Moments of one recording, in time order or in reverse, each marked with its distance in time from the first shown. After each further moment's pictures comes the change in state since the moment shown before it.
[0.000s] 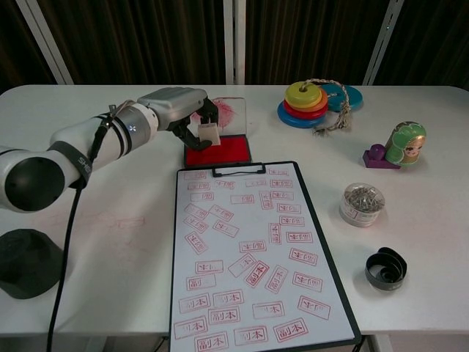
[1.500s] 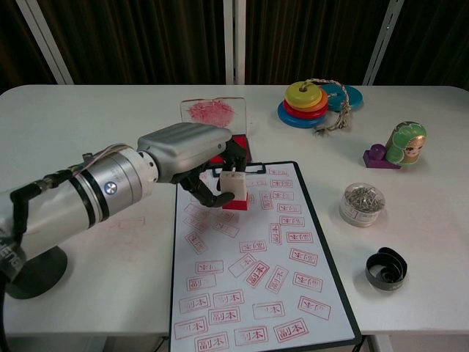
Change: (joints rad) left arm 0.173 0.174 0.138 -0.728 -0.076 0.262 0.383; right arm 0.012 -0.016 -0.009 0.010 -0.018 -0.011 0.001
